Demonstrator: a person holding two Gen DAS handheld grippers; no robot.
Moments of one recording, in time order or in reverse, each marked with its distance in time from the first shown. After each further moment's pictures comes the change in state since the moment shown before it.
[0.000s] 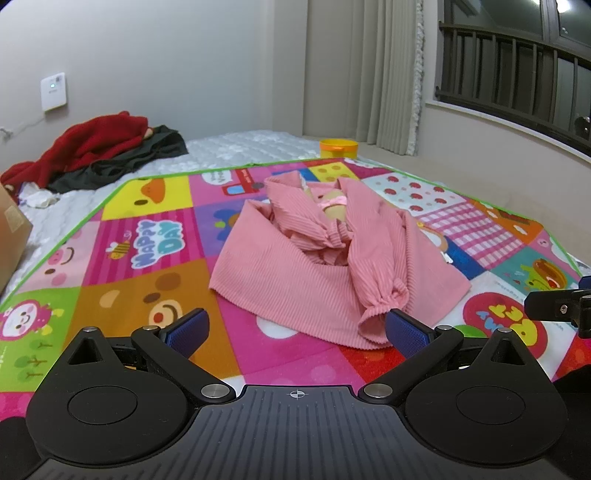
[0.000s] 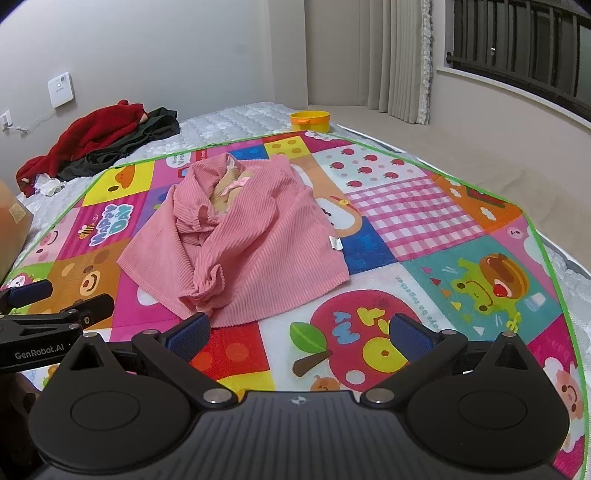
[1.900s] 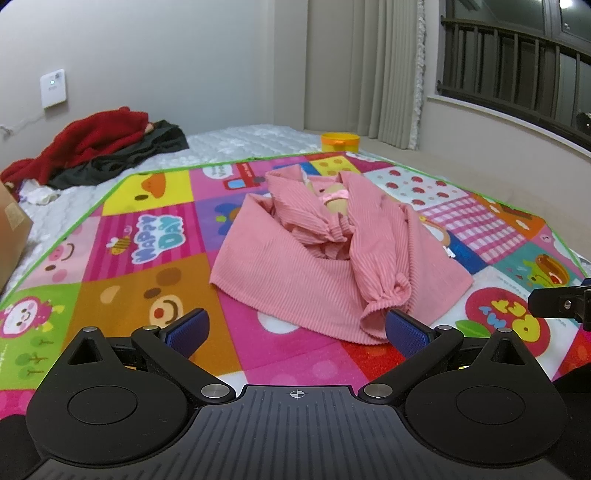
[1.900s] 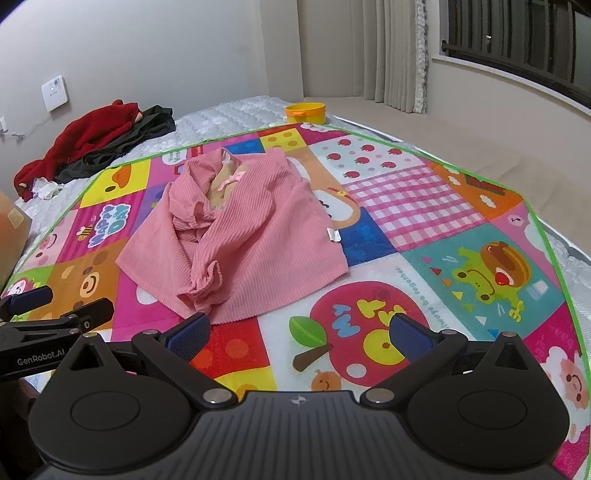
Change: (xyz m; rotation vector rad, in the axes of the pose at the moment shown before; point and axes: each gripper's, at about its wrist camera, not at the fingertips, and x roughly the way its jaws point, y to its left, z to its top) left arm 0.003 -0.001 0.000 0.003 0.023 0.004; right arm 0.003 -0.003 0.000 0.033 0.030 0.004
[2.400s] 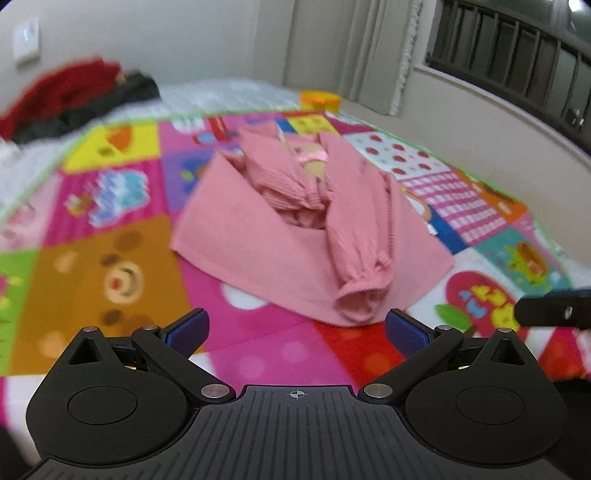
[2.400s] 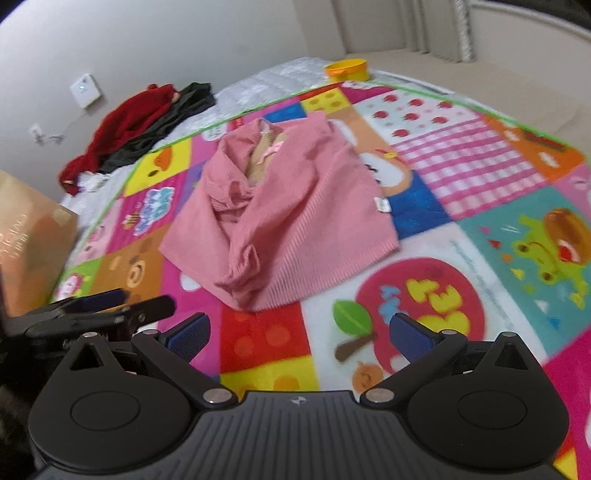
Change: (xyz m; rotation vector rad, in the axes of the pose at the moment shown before) left arm 0.041 0.010 0.014 -0.077 0.166 -0.148; right arm 0.043 -0.029 0.026 0.065 0.162 0.253
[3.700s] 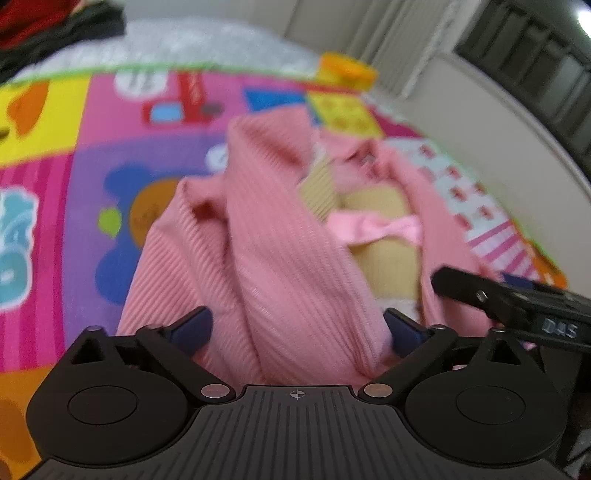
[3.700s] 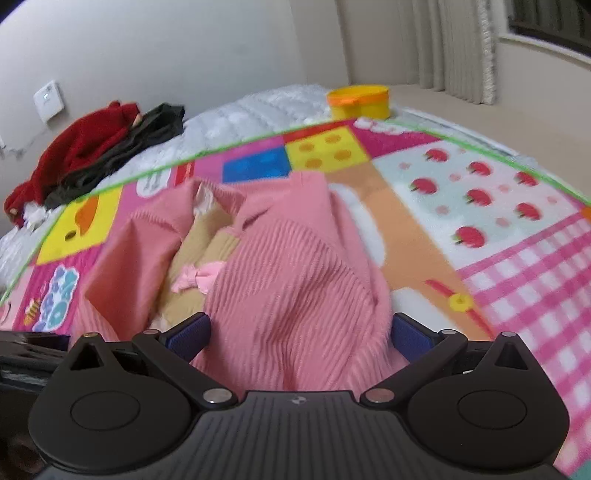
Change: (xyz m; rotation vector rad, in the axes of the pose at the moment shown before) left arm 0.216 0.076 0.126 -0.104 0.168 -0.115; right arm 0.227 -0.002 0.146 -0.083 -0.105 -0.072
